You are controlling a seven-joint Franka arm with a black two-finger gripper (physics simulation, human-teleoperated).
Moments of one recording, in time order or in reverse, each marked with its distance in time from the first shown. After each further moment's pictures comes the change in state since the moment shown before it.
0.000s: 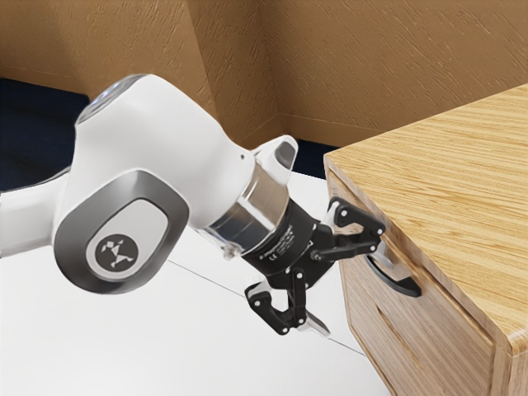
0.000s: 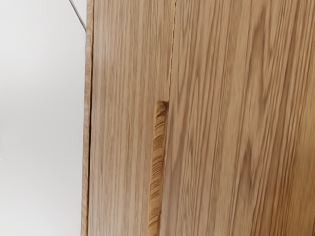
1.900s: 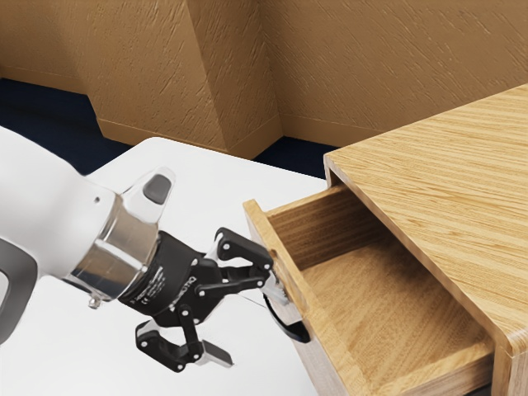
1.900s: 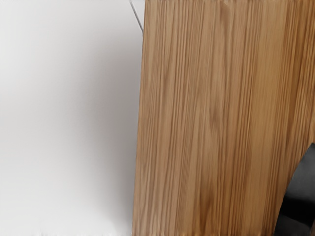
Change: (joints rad) arm 0.236 -0.372 -0.188 -0.304 -0.021 -0.010 0.032
